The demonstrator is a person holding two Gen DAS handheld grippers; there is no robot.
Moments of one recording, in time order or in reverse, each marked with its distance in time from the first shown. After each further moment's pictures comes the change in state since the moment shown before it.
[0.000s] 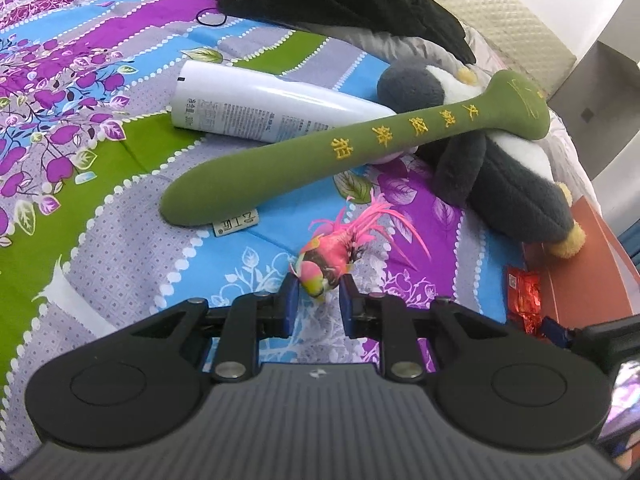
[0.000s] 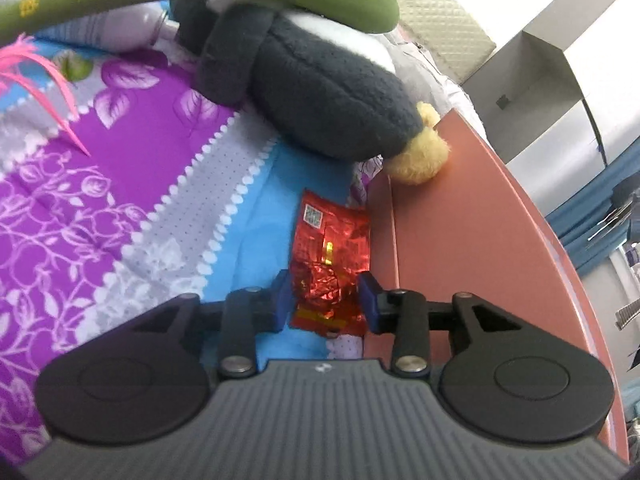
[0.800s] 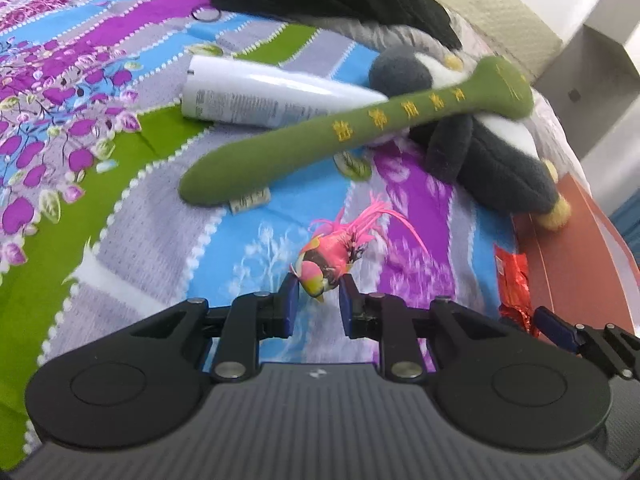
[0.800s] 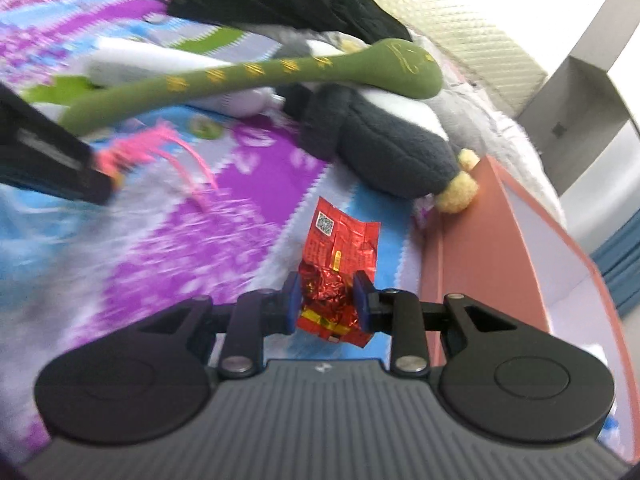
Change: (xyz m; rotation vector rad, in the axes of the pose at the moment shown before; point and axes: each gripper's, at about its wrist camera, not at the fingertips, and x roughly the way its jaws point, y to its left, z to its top) left arm -0.025 0.012 -0.011 0.057 0.046 -0.031; right arm -0.110 -0.007 -0.017 0.003 -0.122 0.261
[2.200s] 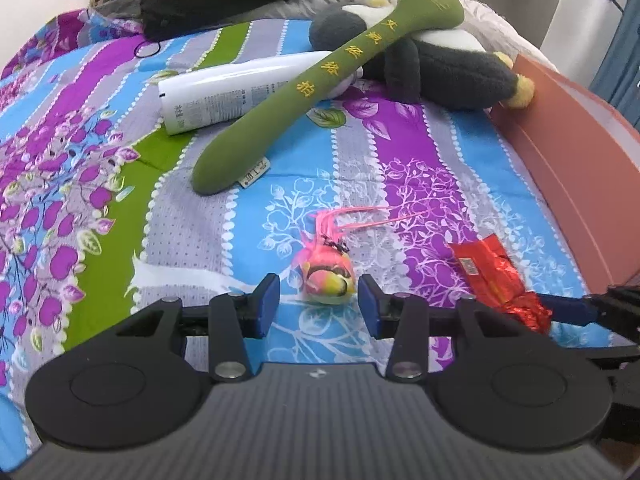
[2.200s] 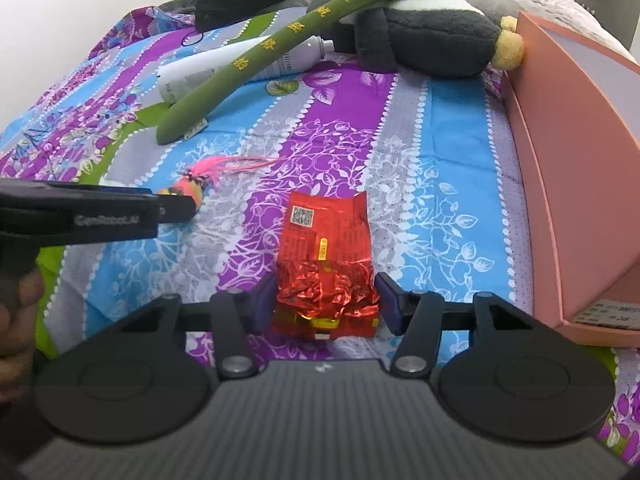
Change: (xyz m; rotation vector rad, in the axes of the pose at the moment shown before) left arm -0.026 0.003 -0.030 0.389 0.044 0.033; right arm -0.026 -0.009 -0.049 0.372 0.132 0.368
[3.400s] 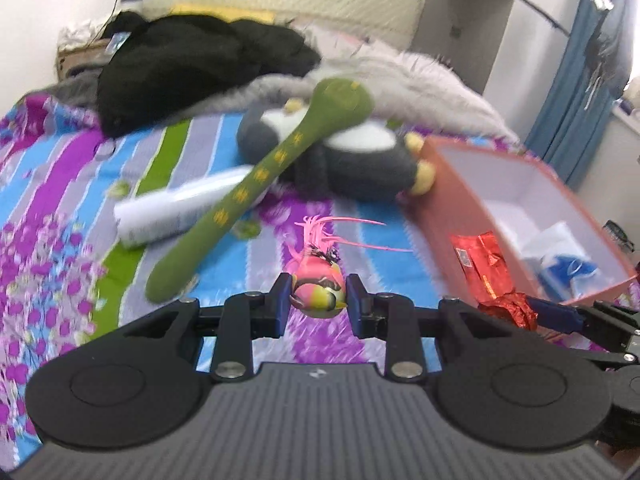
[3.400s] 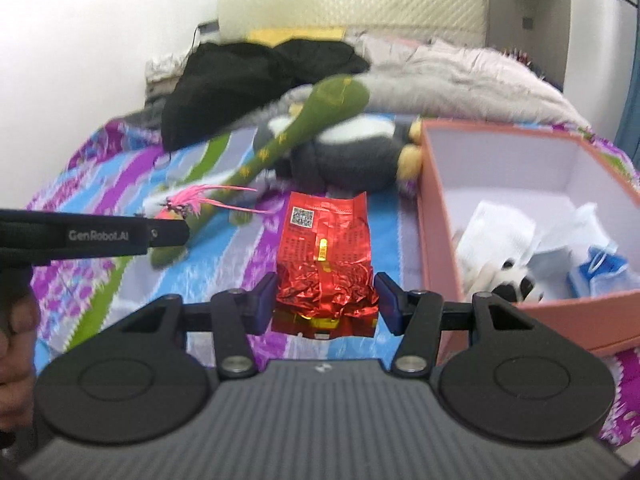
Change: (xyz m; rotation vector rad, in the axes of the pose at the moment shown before) left arm -0.100 -0.063 0.062 0.060 -0.162 -0.124; right arm -0.115 -0.031 0.028 0.129 -0.279 -0.095
